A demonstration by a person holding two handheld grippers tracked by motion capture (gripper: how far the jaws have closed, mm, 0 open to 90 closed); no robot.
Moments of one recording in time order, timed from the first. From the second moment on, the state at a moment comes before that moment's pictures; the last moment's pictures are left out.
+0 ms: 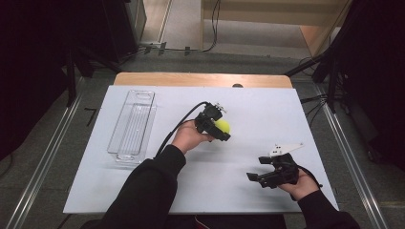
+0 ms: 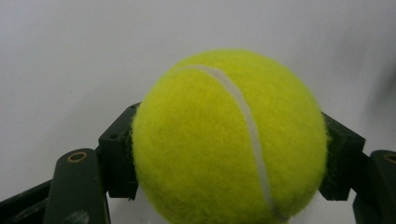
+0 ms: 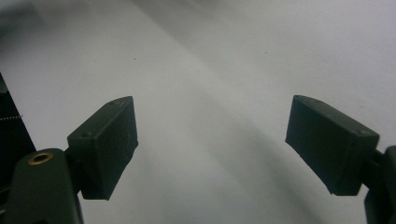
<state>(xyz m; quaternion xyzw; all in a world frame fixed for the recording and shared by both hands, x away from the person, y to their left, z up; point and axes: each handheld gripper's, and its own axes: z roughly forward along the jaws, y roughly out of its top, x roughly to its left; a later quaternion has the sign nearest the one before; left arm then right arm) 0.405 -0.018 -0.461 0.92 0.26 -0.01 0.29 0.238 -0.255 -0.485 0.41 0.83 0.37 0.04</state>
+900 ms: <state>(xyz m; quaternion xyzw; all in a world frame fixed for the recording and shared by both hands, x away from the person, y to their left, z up) 0.399 0.000 -0.429 0.92 0.26 -0.03 0.31 0.238 -0.256 -0.484 0.41 0.83 0.37 0.04</state>
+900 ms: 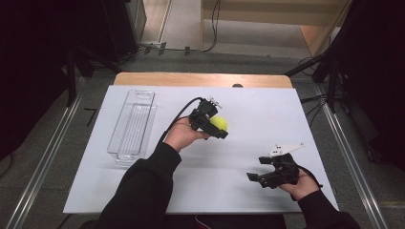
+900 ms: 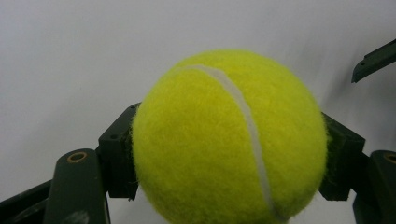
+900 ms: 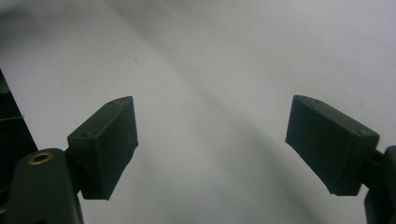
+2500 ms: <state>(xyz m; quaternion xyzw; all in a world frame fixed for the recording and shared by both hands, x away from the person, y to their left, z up) 0.409 0.058 -0.384 0.90 0.30 -0.02 0.31 0.237 -0.255 -0.483 0.41 0.83 0.37 0.04</state>
